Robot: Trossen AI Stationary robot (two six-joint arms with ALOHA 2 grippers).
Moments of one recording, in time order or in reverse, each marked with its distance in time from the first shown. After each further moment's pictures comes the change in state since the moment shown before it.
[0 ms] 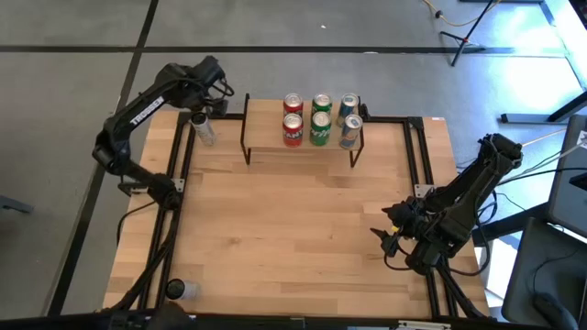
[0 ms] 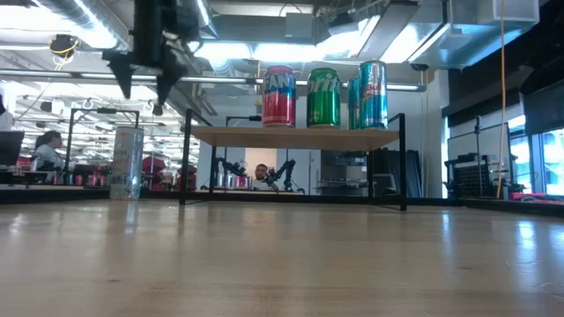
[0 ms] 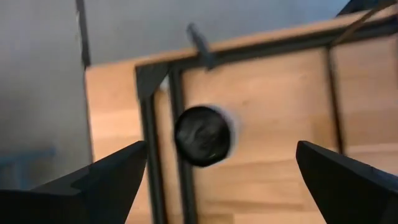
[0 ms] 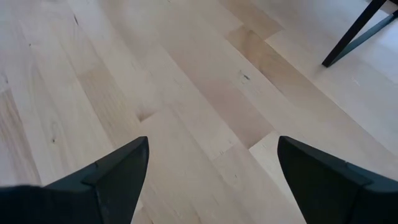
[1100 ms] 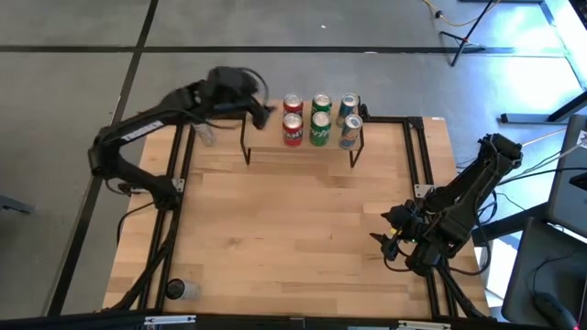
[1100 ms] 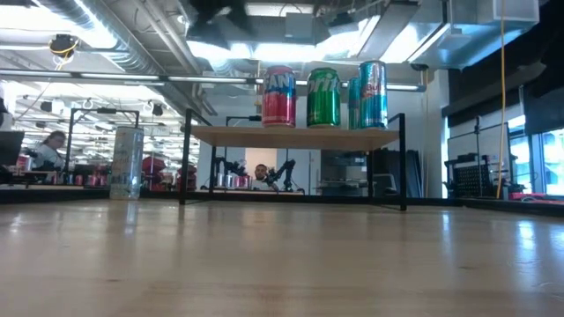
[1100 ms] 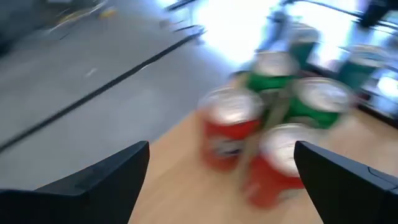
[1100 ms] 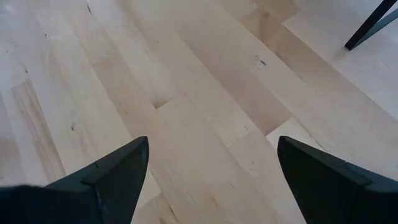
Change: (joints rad) left arm -0.425 -0.086 0.002 0.711 0.158 0.310; right arm 0.000 0.000 0.000 0.056 -0.059 -0.009
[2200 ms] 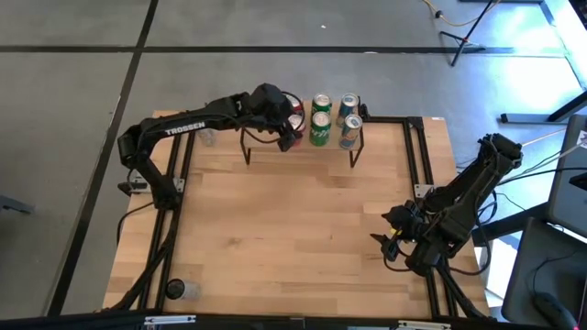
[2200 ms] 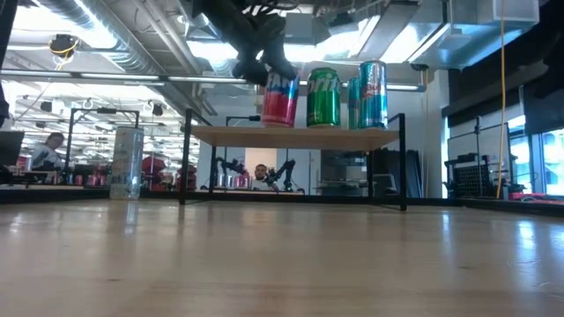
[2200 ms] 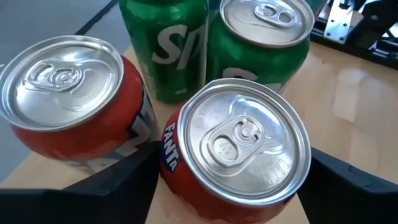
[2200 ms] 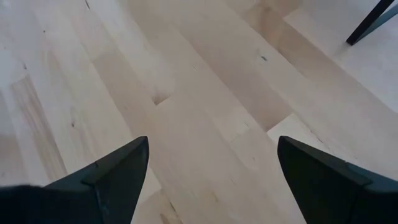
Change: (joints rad) left arm -0.070 0.275 -0.002 0.122 0.209 0.109; right arm 0.000 0.000 0.000 0.000 -0.016 0.004
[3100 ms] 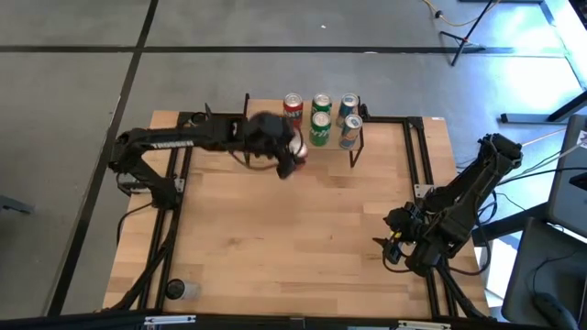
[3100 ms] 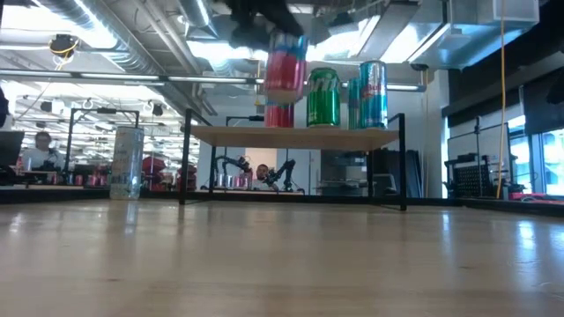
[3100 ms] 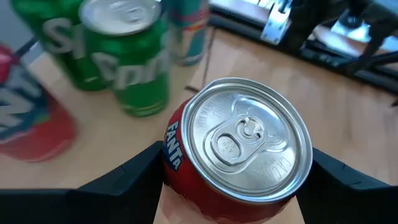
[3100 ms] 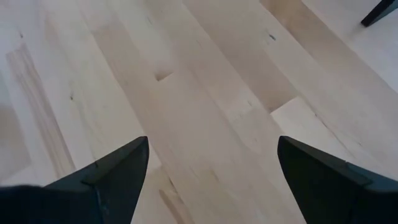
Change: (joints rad) left arm -0.242 -0.086 0.001 -0.061 -0.096 -0.178; right arm 0.000 0.000 0.000 0.007 -0.084 -0.045
